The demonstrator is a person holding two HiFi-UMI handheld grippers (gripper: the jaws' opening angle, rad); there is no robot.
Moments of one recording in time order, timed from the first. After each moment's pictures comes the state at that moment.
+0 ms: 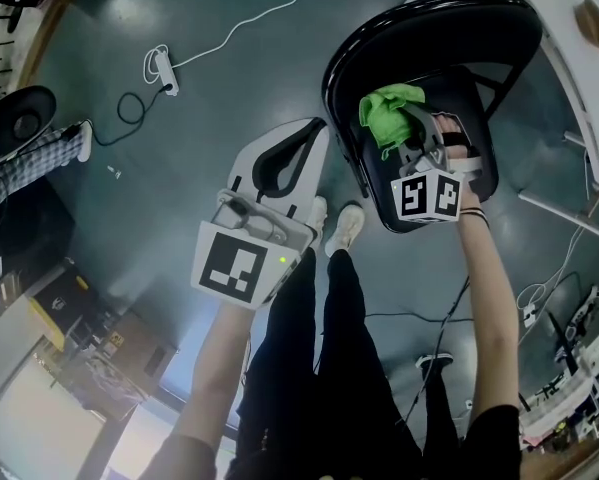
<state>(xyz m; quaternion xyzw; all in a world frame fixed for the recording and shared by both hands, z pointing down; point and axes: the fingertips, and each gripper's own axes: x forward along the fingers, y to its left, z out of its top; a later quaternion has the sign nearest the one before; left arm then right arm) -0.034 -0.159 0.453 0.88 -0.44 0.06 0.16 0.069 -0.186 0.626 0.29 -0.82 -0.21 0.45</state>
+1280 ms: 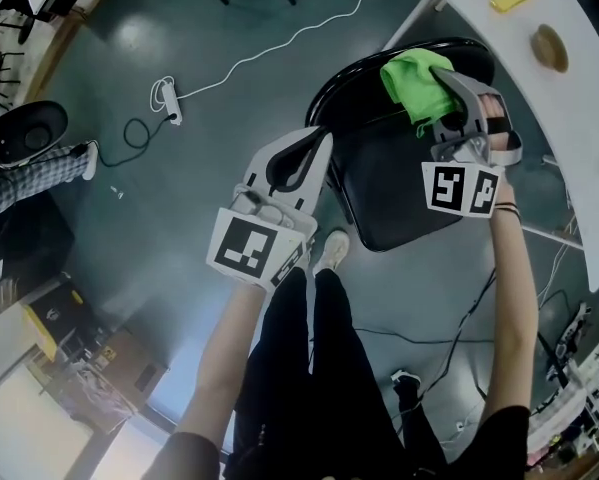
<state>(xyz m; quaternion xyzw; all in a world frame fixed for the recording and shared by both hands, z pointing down) 0.006 -0.182 0.402 0.89 -0.43 0.03 0.15 0.135 -0.276 0.433 0.36 -0.75 -0.36 0.41</state>
